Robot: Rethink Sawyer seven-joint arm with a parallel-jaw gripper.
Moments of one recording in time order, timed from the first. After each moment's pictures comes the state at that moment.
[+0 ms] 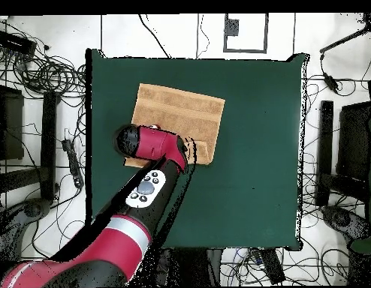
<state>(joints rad) 0.35 -0.09 -0.55 1.27 0.48 0.57 2.64</state>
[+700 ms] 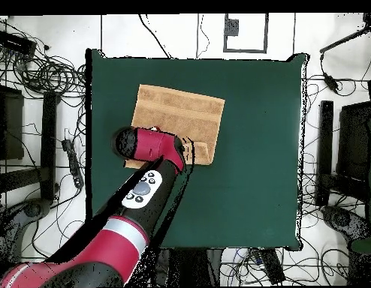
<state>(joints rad) 0.36 -0.09 -0.56 1.27 0.44 0.57 2.64</state>
